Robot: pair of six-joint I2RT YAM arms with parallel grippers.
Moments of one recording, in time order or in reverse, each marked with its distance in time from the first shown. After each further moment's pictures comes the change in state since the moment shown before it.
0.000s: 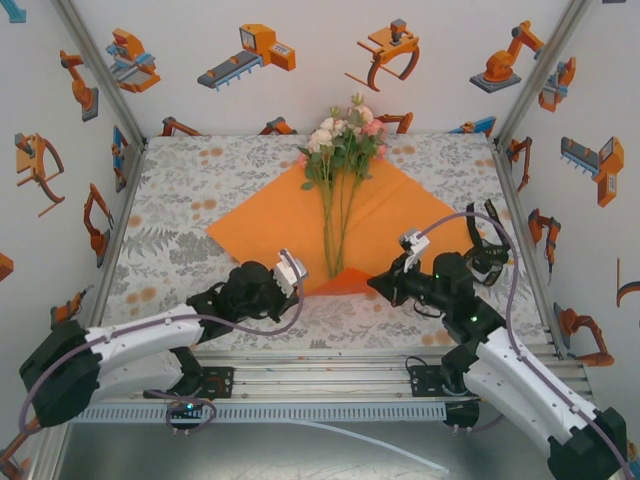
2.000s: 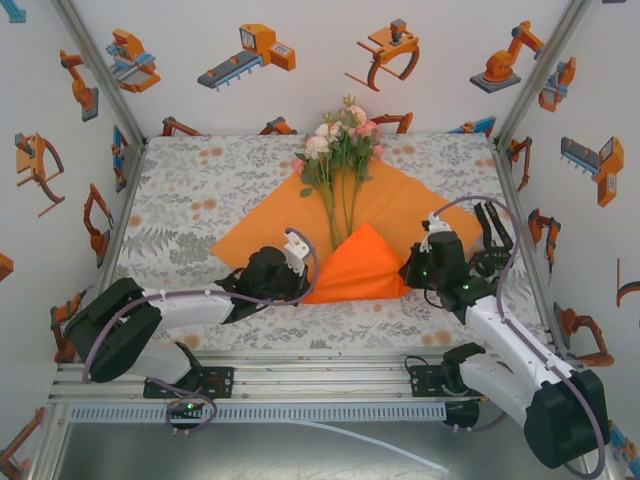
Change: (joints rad) left arm 0.103 0.393 0.082 0.276 0.012 -0.213; right arm -0.201 0.327 0.112 -0.177 0.354 0.126
